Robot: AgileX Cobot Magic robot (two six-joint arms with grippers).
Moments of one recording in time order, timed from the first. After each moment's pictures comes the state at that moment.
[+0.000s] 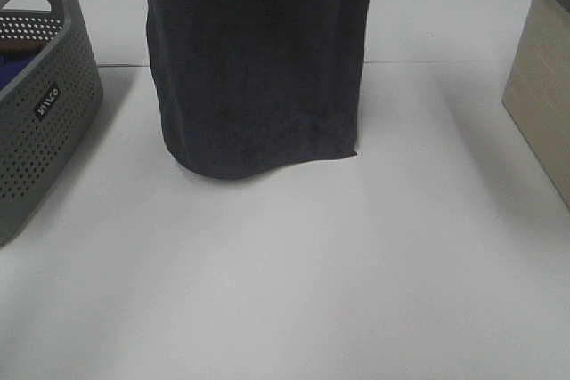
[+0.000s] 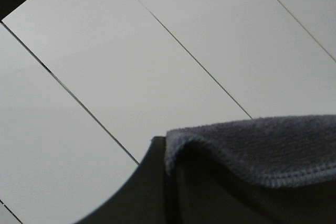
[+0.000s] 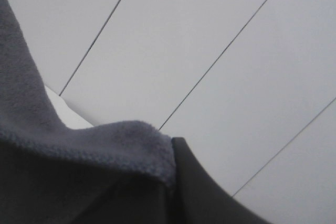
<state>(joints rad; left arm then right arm) -0.38 1.81 -2.02 0.39 0.00 0.38 0.60 1.72 -1.98 -0.92 0.48 0.19</state>
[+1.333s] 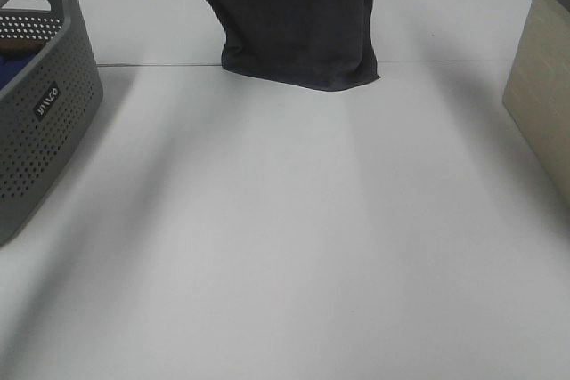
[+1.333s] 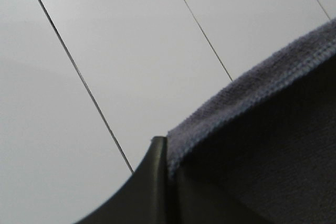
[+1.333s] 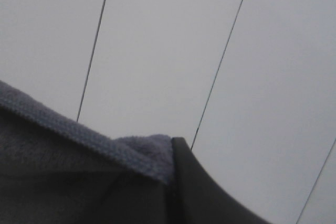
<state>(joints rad) -0.28 2.48 -2.81 0.23 -0.02 0.30 0.34 2.10 -2.36 -0.60 0.20 0.27</state>
